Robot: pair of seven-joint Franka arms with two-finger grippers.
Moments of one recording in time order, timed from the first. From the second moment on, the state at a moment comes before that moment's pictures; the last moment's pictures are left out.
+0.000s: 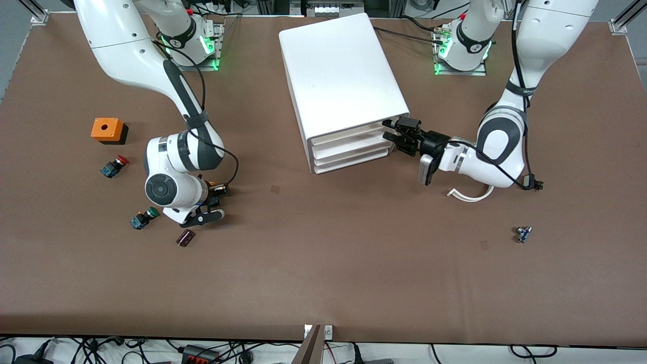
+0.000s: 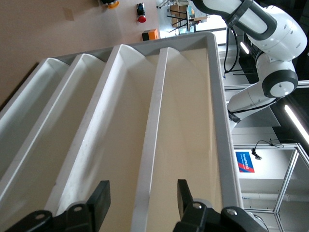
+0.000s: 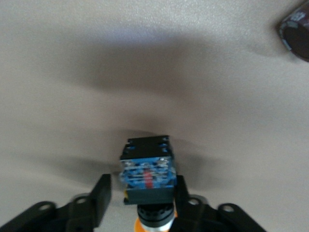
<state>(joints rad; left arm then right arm) -0.11 0.45 -0.08 -2.01 -1.18 1.58 0.99 0.33 0.68 -0.07 -1.72 0.09 2.15 -0.04</state>
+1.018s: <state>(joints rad) -0.10 0.55 -0.07 -1.83 -1.15 1.57 1.05 0.34 0.63 -0.07 -1.29 0.10 1.84 -0.04</state>
